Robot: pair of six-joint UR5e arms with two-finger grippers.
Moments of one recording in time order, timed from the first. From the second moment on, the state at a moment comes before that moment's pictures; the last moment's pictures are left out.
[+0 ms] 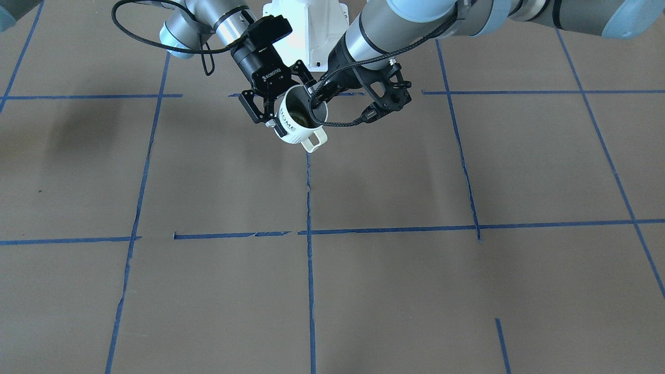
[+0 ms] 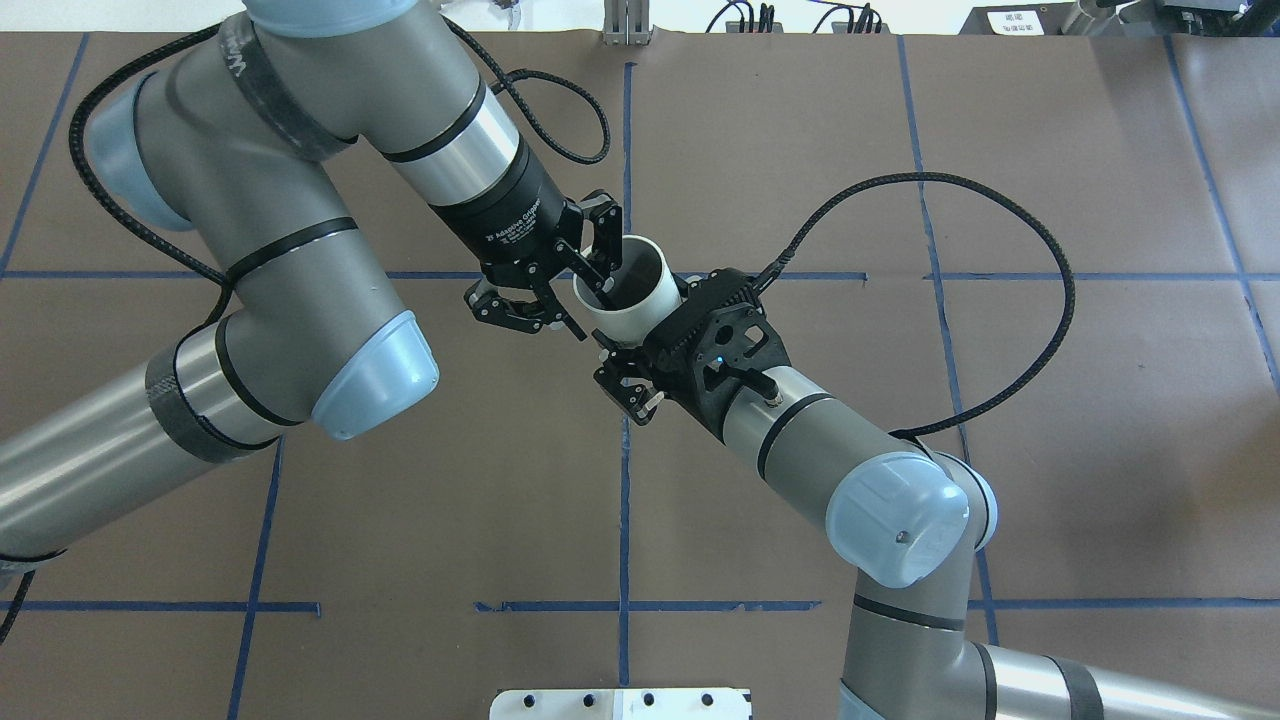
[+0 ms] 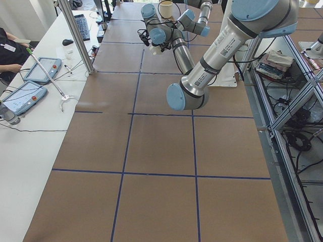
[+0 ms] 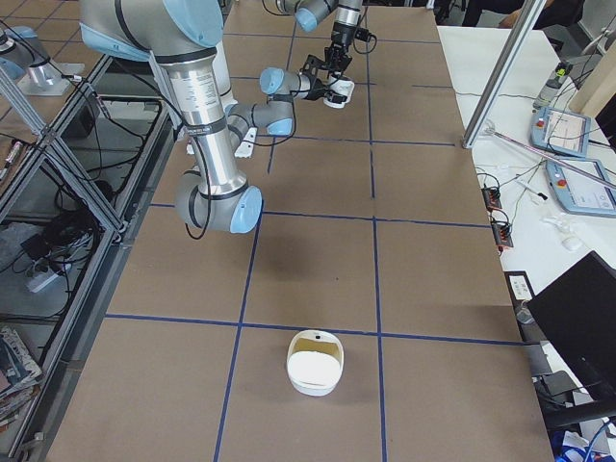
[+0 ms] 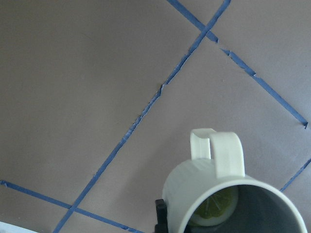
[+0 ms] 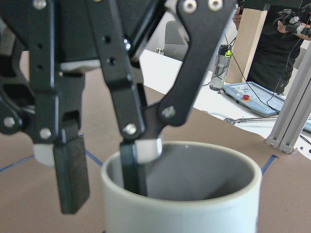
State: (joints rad) left arm -0.75 -2.37 -1.75 -1.60 -2.43 -1.82; right arm 0.30 -1.11 1.82 -0.69 1.09 0.46
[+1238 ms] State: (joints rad) left arm -0.77 -2.09 -1.78 -1.59 -2.23 -1.11; right arm 0.33 -1.22 1.81 -0.69 1.08 0.64
